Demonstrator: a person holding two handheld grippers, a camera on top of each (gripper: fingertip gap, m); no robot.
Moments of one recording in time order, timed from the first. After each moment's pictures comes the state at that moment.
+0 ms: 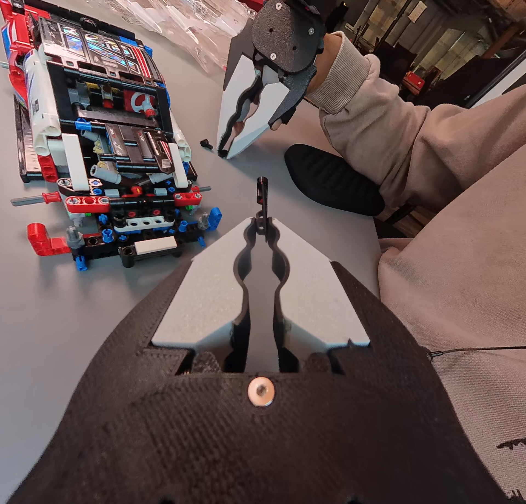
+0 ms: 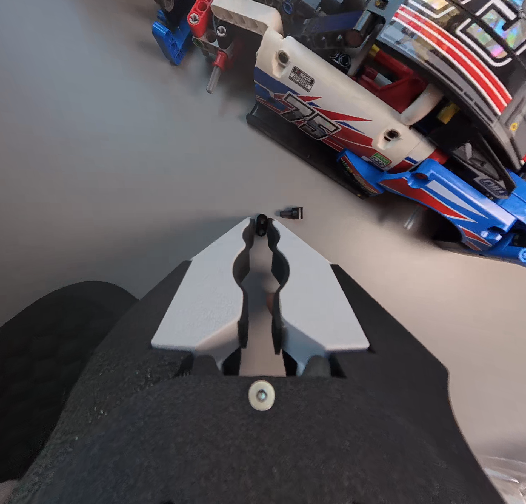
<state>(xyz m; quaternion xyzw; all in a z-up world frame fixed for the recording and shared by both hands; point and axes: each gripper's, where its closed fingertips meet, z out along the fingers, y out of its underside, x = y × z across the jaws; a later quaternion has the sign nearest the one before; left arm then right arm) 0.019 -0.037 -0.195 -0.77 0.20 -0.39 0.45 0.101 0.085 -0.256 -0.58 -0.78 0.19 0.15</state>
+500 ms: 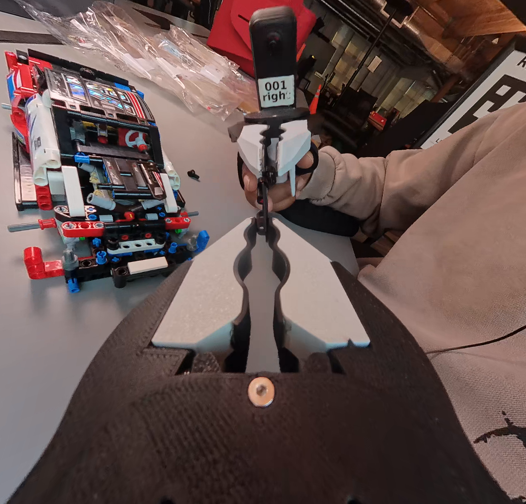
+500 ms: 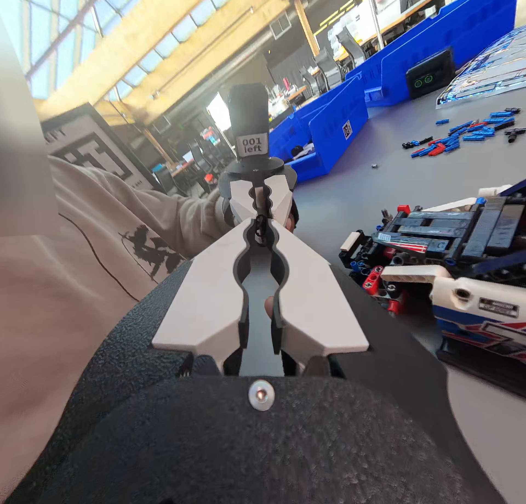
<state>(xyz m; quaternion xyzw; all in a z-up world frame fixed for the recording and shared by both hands) 0.017 -0.040 -0.170 -0.73 0.19 -0.43 0.49 0.018 -0.026 -0.144 -0.49 -0.49 0.70 0.16</state>
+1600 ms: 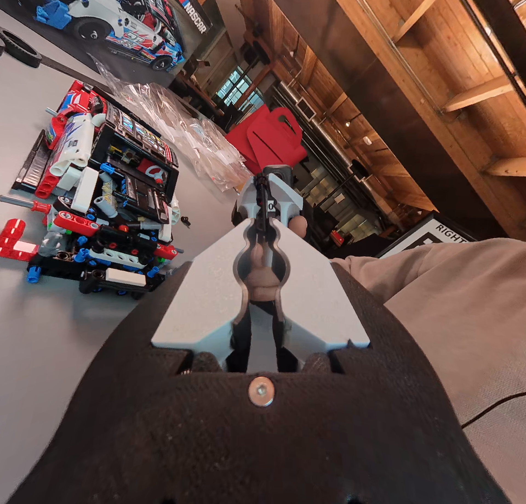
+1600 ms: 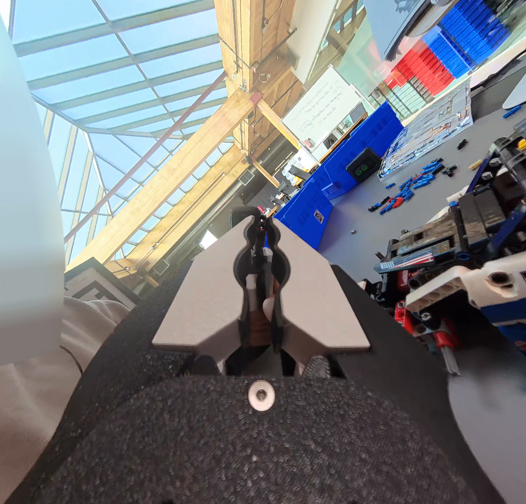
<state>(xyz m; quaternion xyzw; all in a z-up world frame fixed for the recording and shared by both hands) 0.001 -0.024 -0.138 -0.65 -0.01 -0.53 0.54 -0.008 -0.002 -0.121 -0.54 -0.24 0.78 0.23</state>
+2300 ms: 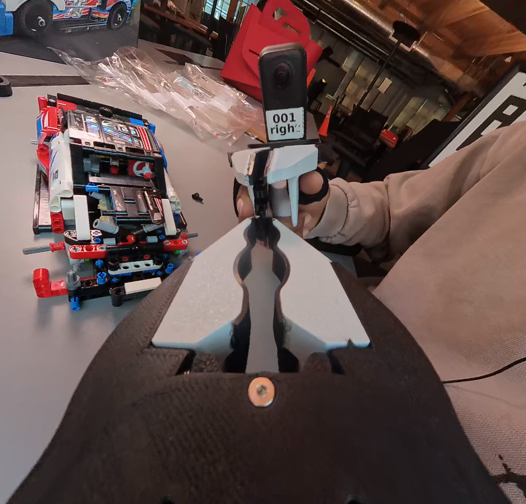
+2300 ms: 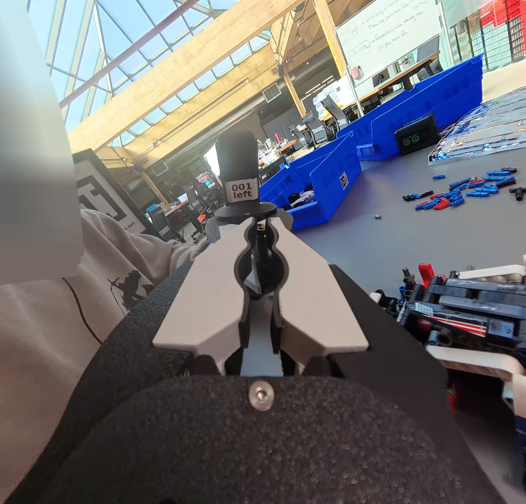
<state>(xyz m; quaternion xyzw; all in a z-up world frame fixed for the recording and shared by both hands) 0.020 -0.038 -0.150 -0.72 0.17 -0.41 0.53 -0.017 -0.040 -0.114 -0.48 -0.43 0.73 0.23</state>
